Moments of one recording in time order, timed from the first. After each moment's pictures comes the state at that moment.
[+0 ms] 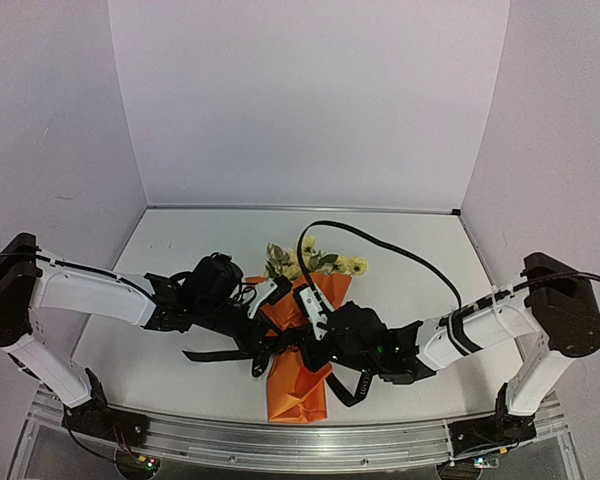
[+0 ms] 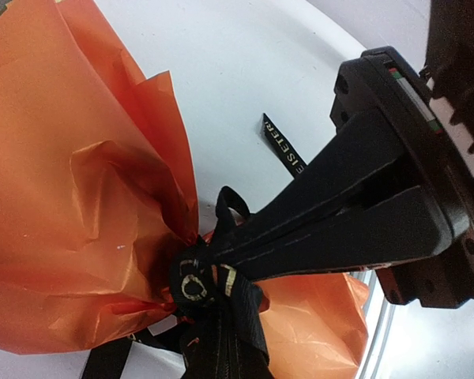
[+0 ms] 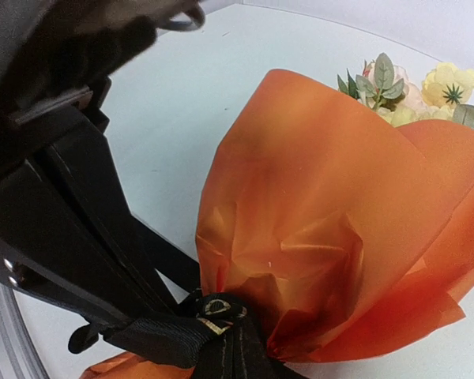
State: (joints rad) left arm -0.98 1.53 0.79 0.05 0.38 -0.20; right arm 1.22 1.72 0.78 0.45 0.32 0.32
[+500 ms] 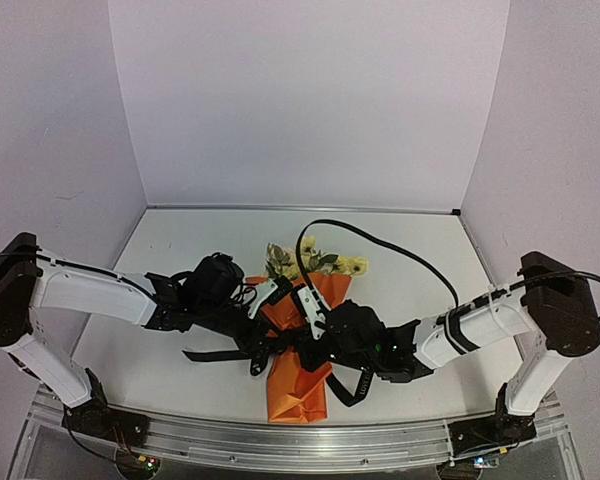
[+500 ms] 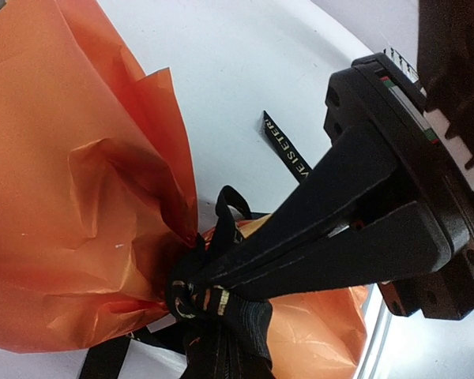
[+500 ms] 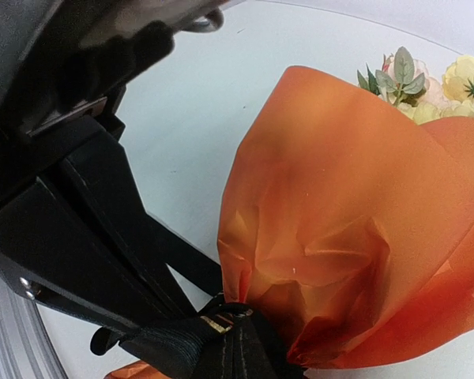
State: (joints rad) left arm -0.98 1.53 0.80 0.03 0.38 -0.20; right arm 1.21 1.74 0.80 0.46 0.25 0.36
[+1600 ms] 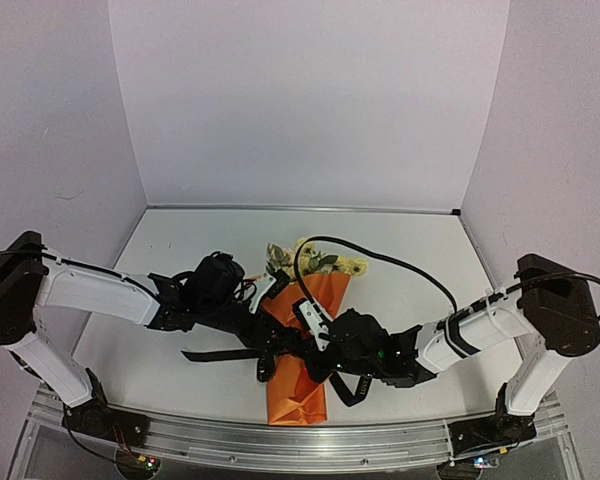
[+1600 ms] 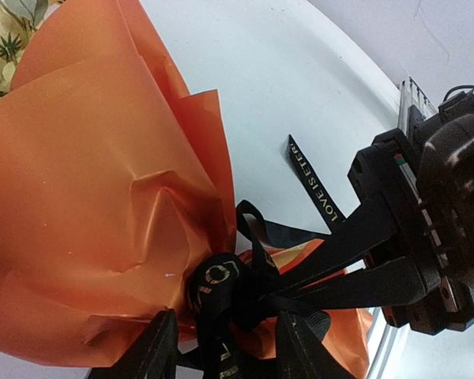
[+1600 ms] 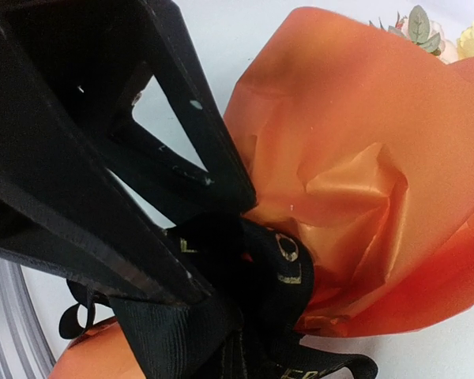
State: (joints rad) left arm -0.97 1.56 0.80 0.09 0.33 -0.28; right arm 1.21 1.75 0.74 0.44 0.20 0.33
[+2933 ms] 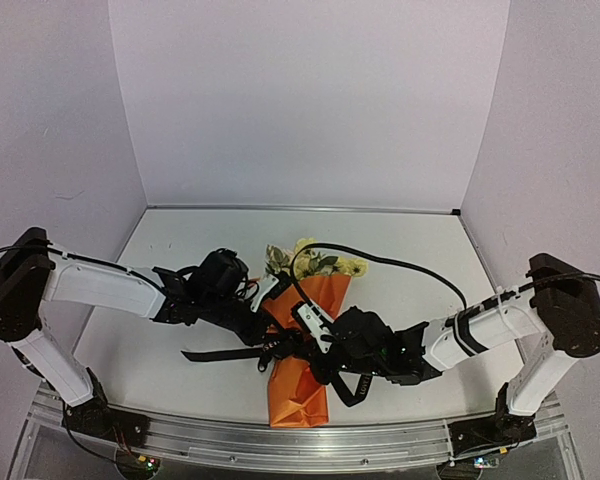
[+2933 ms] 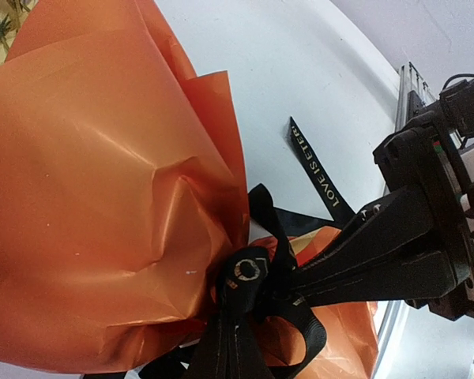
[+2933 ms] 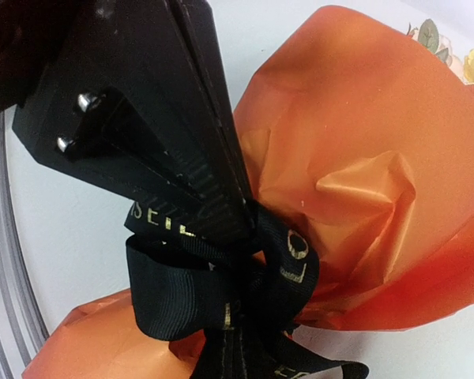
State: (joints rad) left arm -0.94 1.59 0.85 0.00 0.39 -0.26; right arm 1.21 1.69 0.74 0.35 0.18 0.24
